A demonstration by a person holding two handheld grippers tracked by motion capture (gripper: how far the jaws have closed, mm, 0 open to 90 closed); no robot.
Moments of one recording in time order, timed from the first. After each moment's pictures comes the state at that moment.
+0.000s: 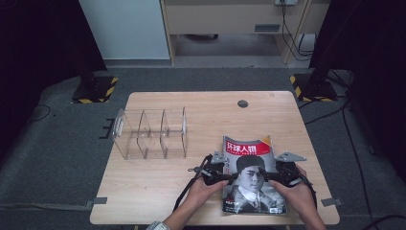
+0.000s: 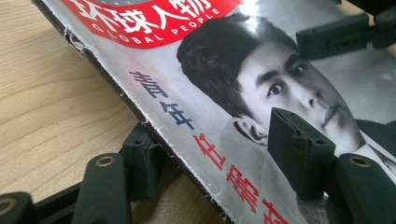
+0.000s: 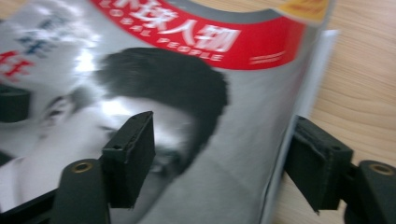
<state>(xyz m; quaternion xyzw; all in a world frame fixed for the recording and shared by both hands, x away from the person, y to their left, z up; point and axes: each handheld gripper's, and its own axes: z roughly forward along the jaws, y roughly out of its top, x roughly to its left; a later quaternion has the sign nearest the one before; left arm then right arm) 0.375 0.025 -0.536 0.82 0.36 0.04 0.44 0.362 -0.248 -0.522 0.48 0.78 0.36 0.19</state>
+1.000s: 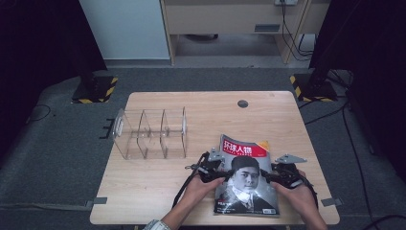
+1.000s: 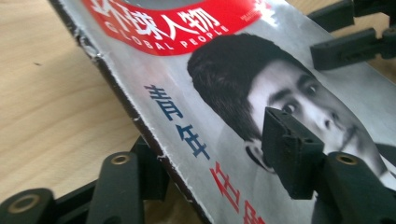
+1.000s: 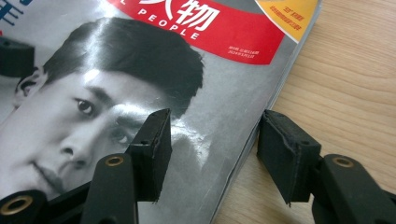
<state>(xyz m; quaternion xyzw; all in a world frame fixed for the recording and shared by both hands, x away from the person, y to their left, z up) 0.385 0.037 -0.533 0.82 0.36 0.06 0.44 0.358 -0.248 -0.529 0.48 0.78 0.36 0.16</state>
